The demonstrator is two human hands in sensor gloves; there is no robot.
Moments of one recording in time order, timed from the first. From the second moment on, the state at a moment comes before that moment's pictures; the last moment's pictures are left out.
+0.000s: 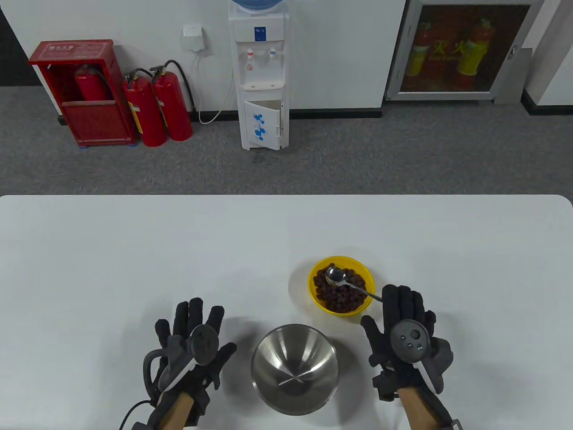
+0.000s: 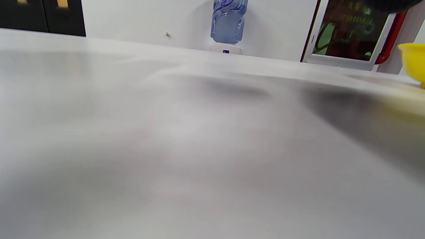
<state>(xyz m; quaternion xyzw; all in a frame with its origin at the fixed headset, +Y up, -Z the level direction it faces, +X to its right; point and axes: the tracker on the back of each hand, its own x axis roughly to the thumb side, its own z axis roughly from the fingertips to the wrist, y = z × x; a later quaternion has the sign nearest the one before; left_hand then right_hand) -0.214 -0.763 -0.282 -0.07 0.02 0.07 1.00 0.207 -0.720 -0.283 -0.10 -0.14 0.95 0.25</state>
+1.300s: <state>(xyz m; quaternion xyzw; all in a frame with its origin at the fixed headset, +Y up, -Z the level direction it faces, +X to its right) -0.206 -0.762 -0.280 -0.08 0.01 0.06 0.99 0.219 -0.759 -0.320 -0.13 -0.08 0.91 0.39</state>
